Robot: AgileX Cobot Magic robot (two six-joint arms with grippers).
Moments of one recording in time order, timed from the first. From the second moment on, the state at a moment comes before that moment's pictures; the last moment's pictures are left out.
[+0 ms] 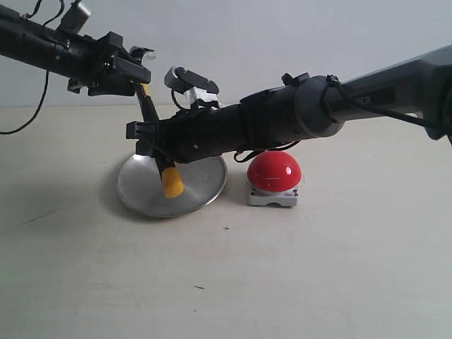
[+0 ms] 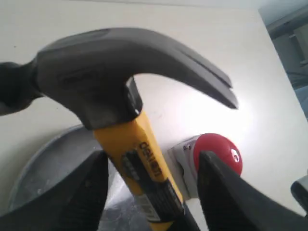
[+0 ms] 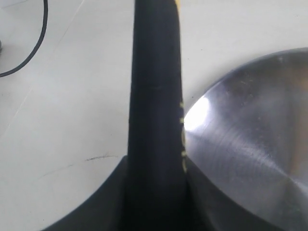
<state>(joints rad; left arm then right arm) -0.04 2.26 -1.90 -1.04 1.08 0.68 0.46 2.22 -1.49 1.74 0.43 -1.22</state>
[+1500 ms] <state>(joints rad) 0.17 1.47 -0.90 -1.63 0.64 1.37 0.33 1.52 -1.03 0.65 0.29 -0.46</state>
